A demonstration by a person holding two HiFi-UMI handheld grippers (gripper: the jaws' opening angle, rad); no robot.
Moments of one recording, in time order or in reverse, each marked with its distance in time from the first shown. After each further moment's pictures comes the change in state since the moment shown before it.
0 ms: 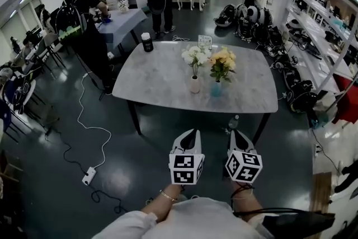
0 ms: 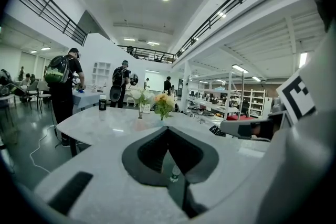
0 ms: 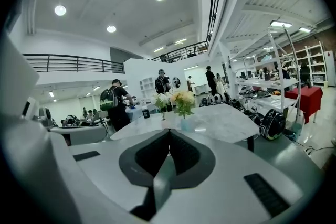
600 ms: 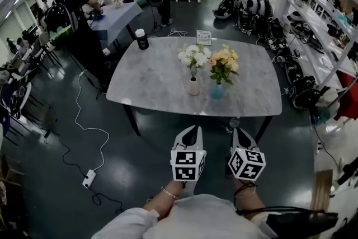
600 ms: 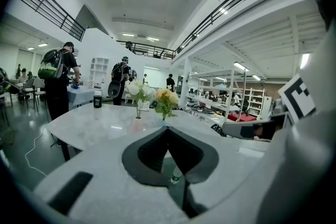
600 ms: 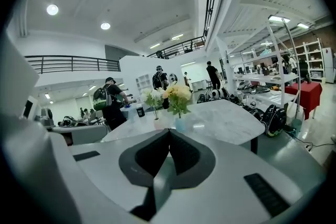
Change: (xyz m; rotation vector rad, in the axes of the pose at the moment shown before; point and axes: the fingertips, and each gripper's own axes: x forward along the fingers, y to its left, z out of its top) left arm 0.076 0.021 0.000 -0.014 0.040 -0.014; right arm 0.068 -0.028 0.001 0.025 0.046 -0.019
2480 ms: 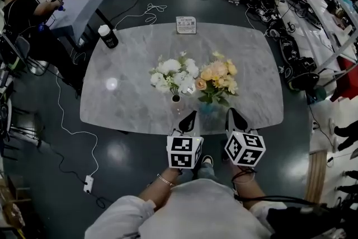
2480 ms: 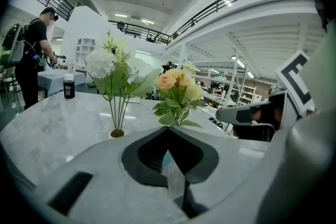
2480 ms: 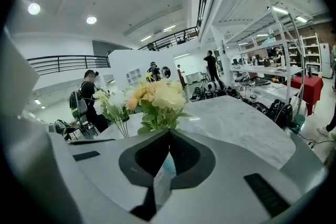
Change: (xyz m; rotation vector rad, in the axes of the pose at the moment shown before) left arm 0.233 0.043 0.021 -0.034 0.160 -0.133; right arm 0.209 -0.062 0.067 0.063 0.085 -0.054
